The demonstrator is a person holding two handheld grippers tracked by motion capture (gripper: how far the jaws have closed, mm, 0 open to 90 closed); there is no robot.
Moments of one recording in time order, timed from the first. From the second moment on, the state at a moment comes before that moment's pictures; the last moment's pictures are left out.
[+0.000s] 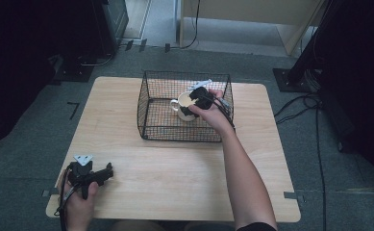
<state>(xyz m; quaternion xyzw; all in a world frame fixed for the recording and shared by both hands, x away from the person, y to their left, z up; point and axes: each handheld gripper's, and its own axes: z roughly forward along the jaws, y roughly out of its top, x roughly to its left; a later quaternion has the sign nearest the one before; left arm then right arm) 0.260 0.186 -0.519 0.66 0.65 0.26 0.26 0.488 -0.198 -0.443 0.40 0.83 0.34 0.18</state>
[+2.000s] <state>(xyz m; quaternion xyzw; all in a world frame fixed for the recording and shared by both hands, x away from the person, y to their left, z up) 0.260 0.186 -0.519 0.66 0.65 0.26 0.26 0.368 -0.249 -0.396 0.36 0.81 0.41 0.22</state>
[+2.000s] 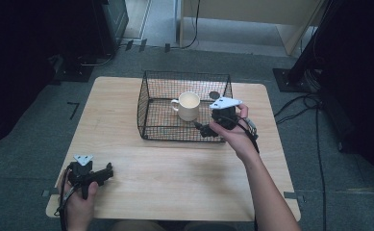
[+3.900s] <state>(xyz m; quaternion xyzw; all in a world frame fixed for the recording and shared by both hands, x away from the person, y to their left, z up) 0.260 0.186 -0.519 0.66 0.65 0.26 0.26 0.277 -0.360 -0.482 0.47 0.77 0.37 0.23</state>
